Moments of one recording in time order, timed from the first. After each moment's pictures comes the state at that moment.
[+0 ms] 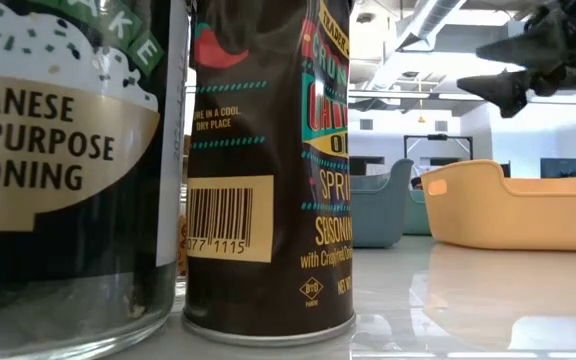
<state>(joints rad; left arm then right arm) -0.23 1.23 1.04 -0.51 -0.48 -0.29 -0.02 0.16 0.12 0.10 0.11 0.17</state>
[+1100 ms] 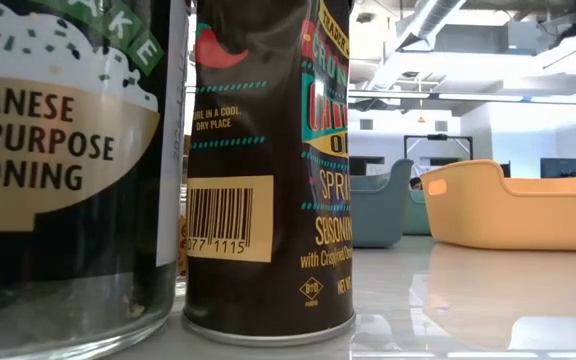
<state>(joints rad) -0.41 0.82 0.66 -0.42 -0.38 -0.32 0.60 1.30 1.32 -1.51 0.13 1.79</state>
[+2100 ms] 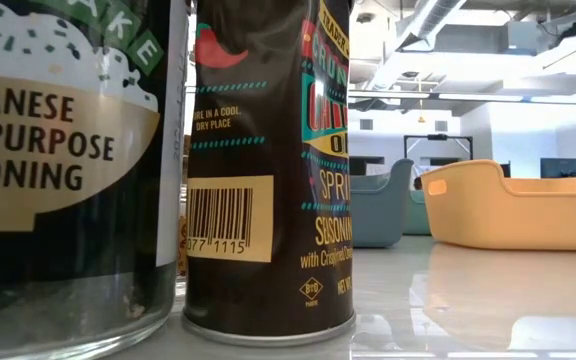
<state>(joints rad) -0.41 0.82 0.66 -0.40 -0.39 -0.38 1.04 1.46 1.32 -1.34 -0.06 1.76</state>
